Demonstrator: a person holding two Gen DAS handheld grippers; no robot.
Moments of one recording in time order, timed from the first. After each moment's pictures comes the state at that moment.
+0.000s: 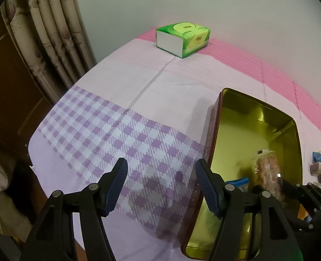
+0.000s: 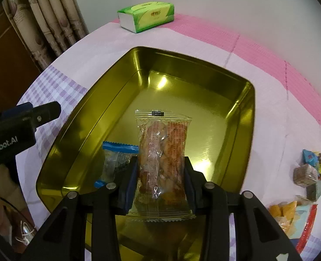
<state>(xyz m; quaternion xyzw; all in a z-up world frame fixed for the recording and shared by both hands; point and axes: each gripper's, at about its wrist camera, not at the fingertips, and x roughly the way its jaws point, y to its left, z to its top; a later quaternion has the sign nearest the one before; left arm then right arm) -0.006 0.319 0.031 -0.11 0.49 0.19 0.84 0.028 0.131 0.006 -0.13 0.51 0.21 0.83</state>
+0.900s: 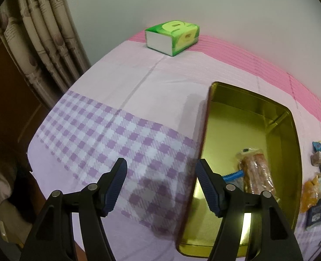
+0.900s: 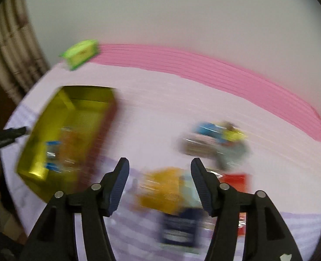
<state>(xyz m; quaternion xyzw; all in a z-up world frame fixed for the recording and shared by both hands) -0.009 0.303 0.028 -0.09 0.50 0.17 0.85 0.004 -0.058 0.069 -0.08 0.46 0.08 0.88</state>
